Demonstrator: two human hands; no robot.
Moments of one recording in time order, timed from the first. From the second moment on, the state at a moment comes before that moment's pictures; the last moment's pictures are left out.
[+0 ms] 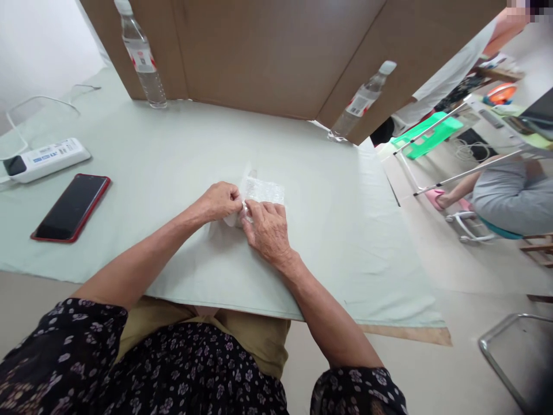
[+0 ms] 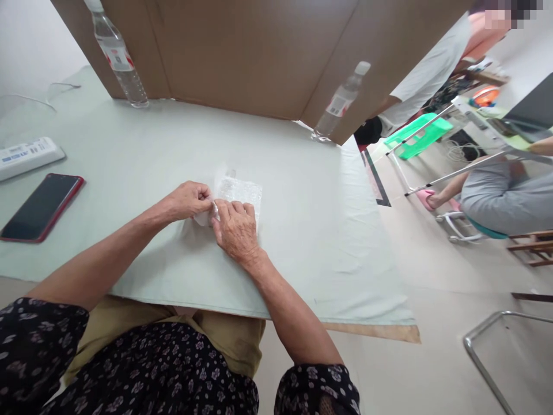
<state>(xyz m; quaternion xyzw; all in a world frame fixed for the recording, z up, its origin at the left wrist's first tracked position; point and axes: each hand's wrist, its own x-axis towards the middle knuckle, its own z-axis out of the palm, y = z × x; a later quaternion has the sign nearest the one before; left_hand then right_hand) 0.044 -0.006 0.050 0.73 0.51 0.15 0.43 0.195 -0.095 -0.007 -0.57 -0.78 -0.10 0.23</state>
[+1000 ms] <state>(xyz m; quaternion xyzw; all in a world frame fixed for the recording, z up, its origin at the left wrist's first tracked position) 0.020 -0.002 0.039 0.74 0.34 0.12 0.57 0.204 -0.096 0.000 -0.57 -0.77 -0.01 0.29</state>
